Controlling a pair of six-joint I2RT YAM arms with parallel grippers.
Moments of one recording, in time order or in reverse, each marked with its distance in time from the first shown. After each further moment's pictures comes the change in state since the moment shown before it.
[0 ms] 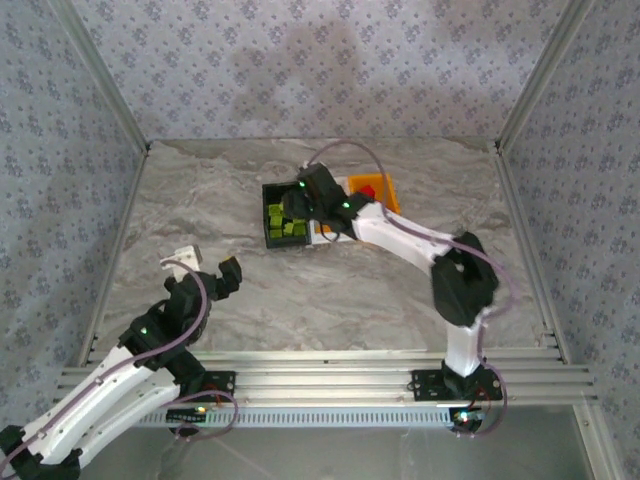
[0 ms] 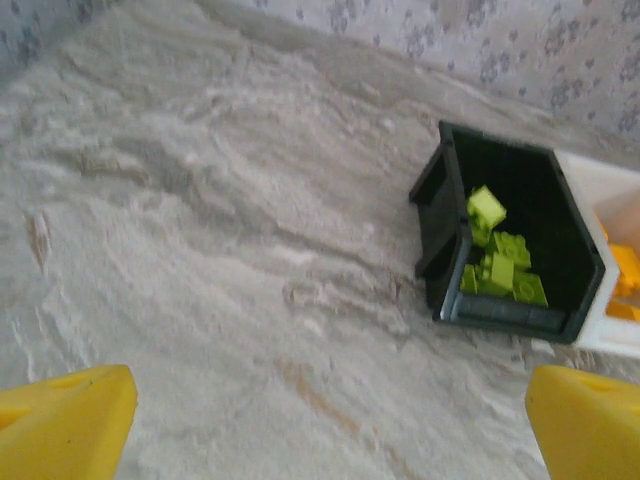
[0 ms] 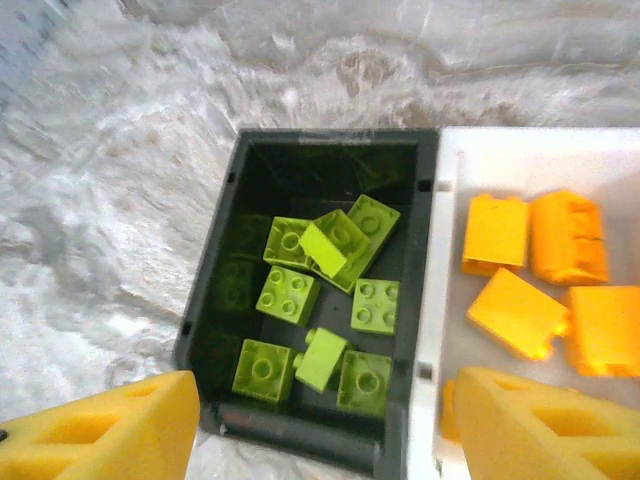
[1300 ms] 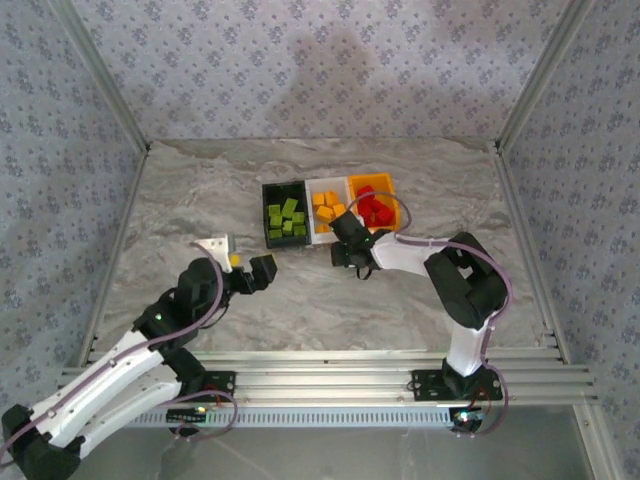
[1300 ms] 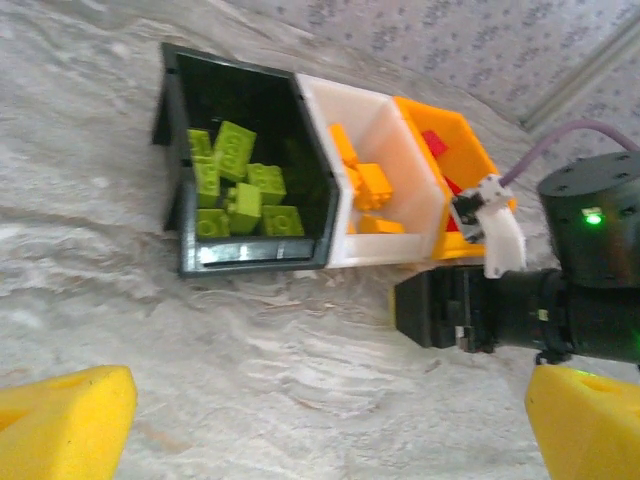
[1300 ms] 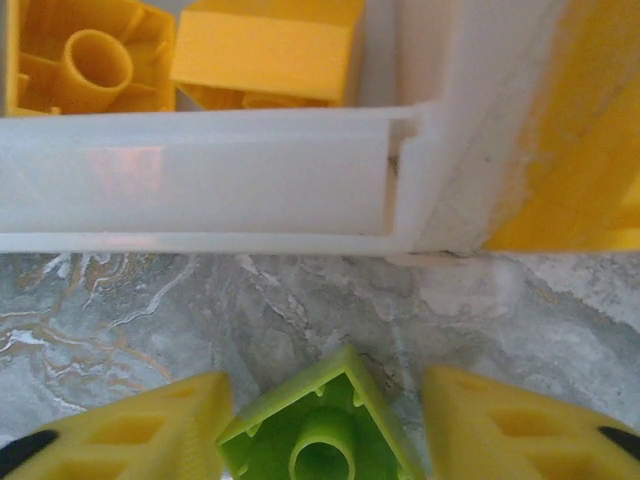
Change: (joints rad) left arm -0.012 0.087 0.018 0.215 0.458 0.008; right arm -0.081 0.047 -0.407 0.029 -0.002 0.043
